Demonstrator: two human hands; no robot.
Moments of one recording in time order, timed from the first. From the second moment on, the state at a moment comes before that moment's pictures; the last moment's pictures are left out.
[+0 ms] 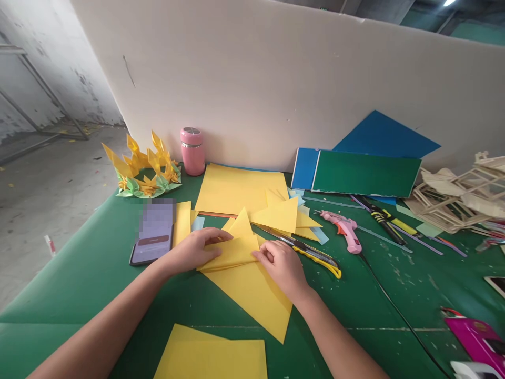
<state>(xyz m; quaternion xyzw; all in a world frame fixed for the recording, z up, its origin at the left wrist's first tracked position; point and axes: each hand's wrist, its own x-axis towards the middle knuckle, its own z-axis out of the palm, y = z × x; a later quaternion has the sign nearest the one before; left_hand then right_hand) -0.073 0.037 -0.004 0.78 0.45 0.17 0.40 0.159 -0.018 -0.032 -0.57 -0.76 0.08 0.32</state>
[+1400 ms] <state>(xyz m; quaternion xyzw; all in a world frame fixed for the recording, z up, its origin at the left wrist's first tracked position) -0.065 0.029 -0.008 0.88 0.36 0.15 0.26 0.158 -0.010 -0.033 -0.63 -0.72 0.11 0.28</state>
